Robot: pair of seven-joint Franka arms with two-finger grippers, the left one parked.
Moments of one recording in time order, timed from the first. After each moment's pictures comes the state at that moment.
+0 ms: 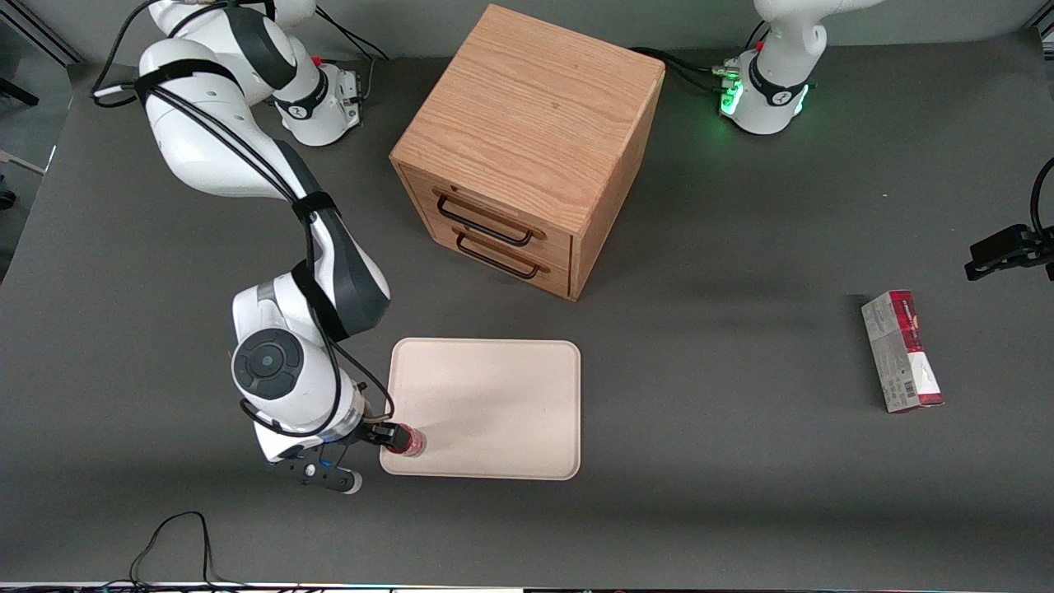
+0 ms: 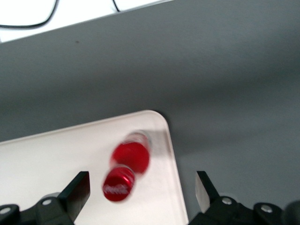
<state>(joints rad) 0.24 0.89 0.19 -0.91 -0.24 1.85 0.69</state>
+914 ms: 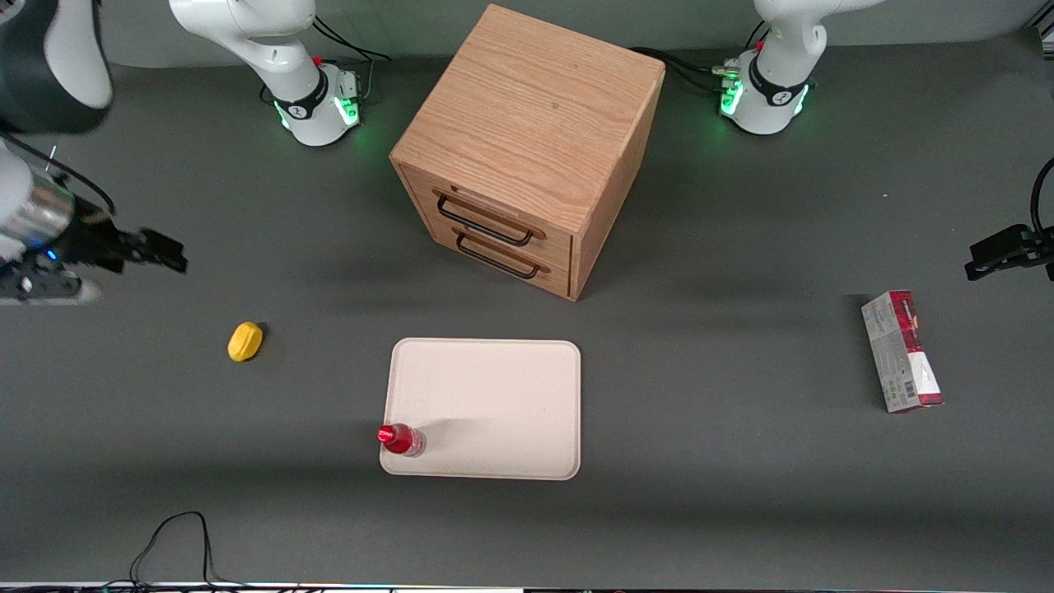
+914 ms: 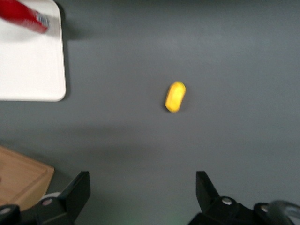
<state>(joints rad) 0.04 -0.07 -0.08 -1.80 -0.02 1.66 -0.01</state>
